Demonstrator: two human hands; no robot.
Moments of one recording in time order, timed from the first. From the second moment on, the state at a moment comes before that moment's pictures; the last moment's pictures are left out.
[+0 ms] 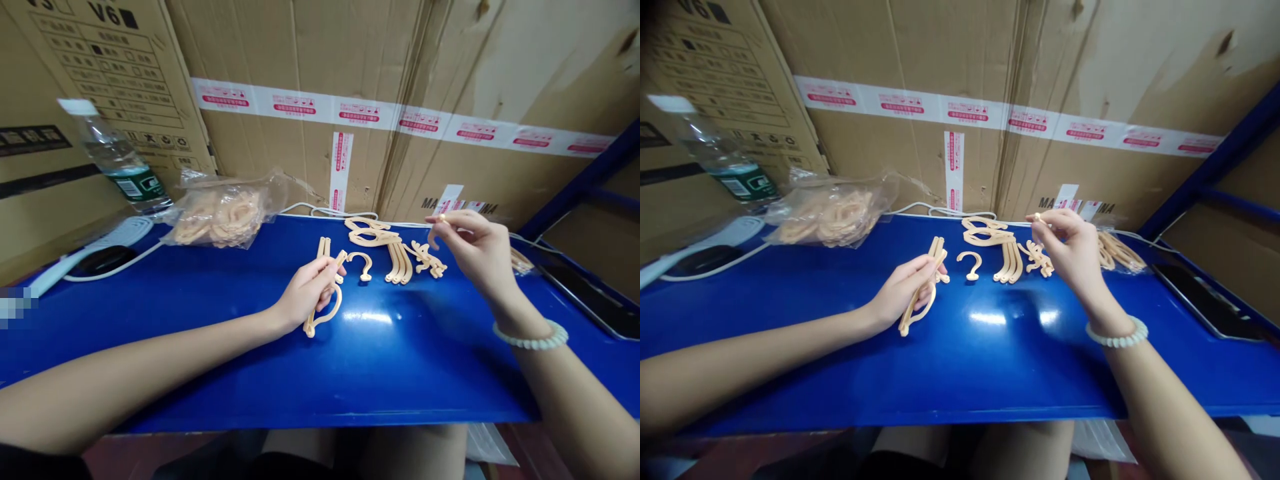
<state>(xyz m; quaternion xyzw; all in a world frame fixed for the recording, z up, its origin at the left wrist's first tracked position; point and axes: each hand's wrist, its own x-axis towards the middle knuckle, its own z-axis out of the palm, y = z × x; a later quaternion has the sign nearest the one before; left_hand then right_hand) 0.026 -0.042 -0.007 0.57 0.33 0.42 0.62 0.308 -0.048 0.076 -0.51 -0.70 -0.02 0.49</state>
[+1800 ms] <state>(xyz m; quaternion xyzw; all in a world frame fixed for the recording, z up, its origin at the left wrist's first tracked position) 0.016 -0.044 0.012 0.80 0.28 0.52 0.05 0.240 -0.077 0.030 -0.28 -0.90 -0.23 0.23</state>
